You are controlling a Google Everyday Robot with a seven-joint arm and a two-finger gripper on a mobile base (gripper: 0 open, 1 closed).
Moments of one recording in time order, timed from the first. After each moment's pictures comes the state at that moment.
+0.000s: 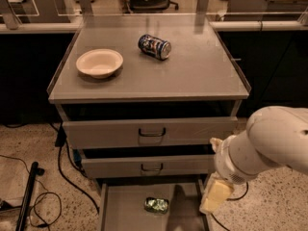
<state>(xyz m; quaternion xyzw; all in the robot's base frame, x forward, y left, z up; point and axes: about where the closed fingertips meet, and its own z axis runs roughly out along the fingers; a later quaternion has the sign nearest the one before) 0.400 -0.153 0.719 -0.59 0.79 0.04 0.18</state>
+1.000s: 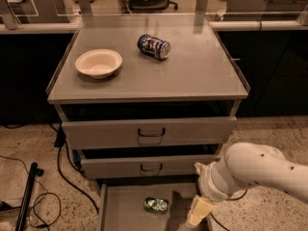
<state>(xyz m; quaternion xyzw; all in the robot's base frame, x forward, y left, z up) 0.405 -0.131 0.582 -0.59 0.78 0.12 0.17</state>
